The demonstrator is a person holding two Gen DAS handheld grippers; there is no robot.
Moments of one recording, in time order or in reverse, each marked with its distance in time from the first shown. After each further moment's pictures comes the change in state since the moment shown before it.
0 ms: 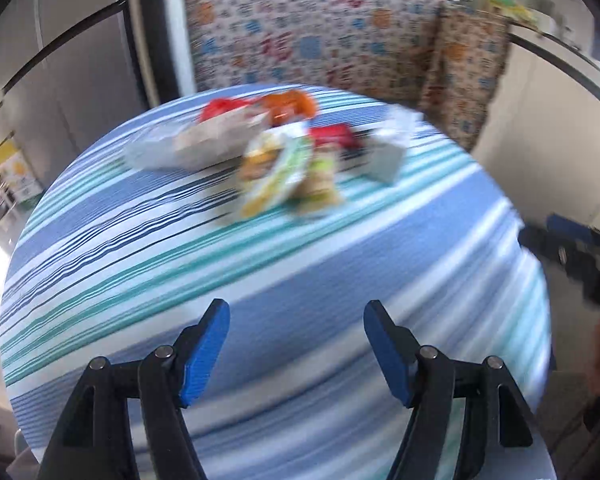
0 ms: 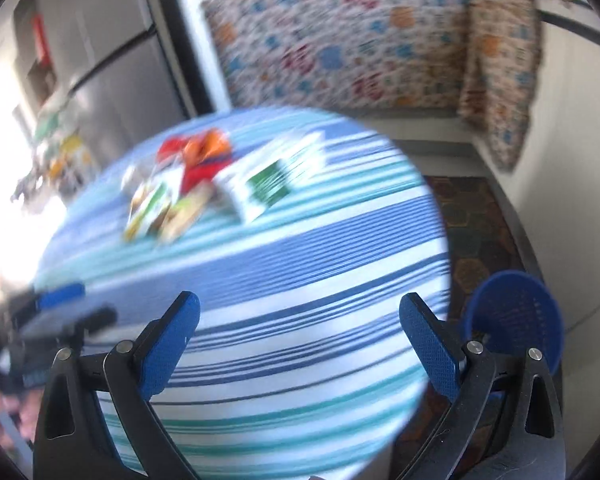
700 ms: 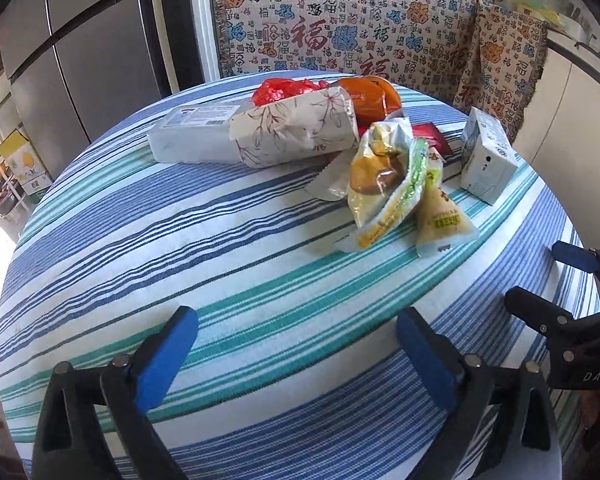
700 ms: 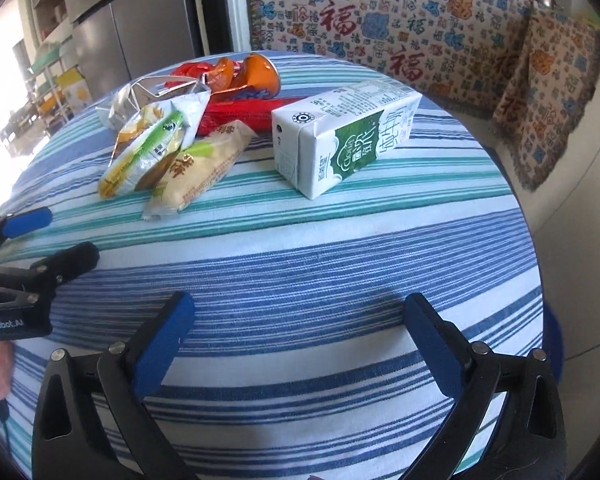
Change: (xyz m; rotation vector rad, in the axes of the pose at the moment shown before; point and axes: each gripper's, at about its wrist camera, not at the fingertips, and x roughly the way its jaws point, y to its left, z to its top) left arm 0.049 0.051 0.026 -0.016 0.023 0.048; right arm 0.076 0.050 0.003 -0.133 0.119 -0.058
